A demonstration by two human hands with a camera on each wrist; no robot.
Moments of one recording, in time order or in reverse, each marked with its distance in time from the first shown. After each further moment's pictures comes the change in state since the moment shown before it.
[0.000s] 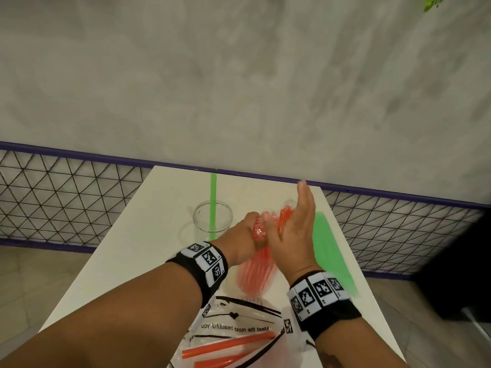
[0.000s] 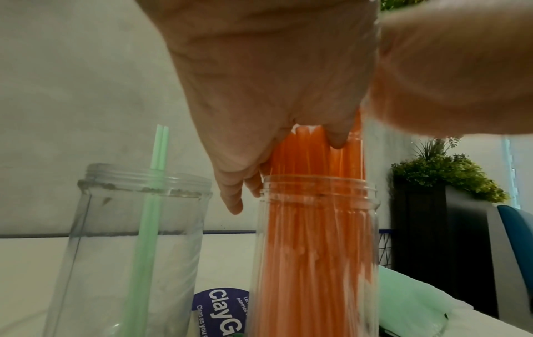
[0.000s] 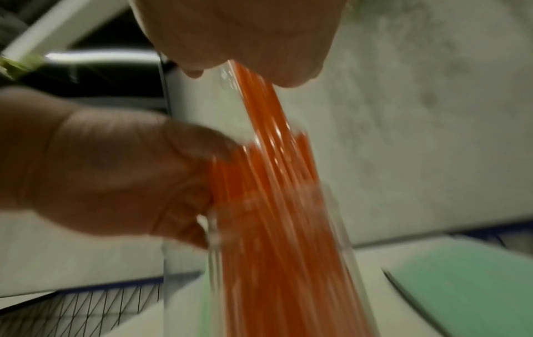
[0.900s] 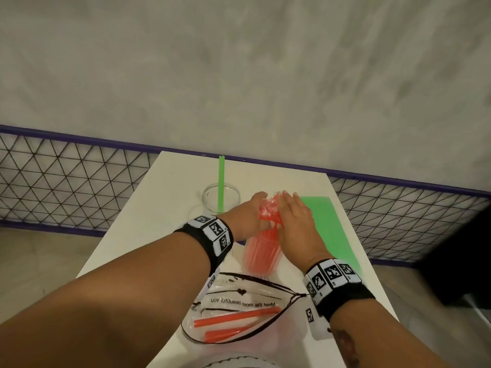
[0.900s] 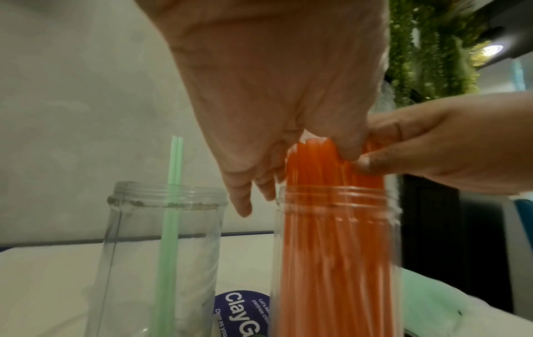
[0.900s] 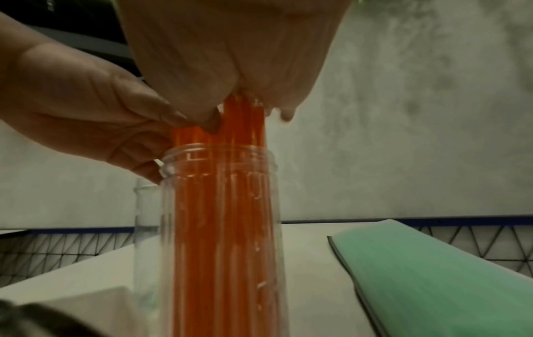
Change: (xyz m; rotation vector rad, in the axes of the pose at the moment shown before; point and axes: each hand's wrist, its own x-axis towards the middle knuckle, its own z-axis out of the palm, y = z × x) left_hand -0.005 -0.002 -0.012 0.122 -0.045 0.063; right_hand -0.019 0.030 -0.007 -0.348 -0.548 0.012
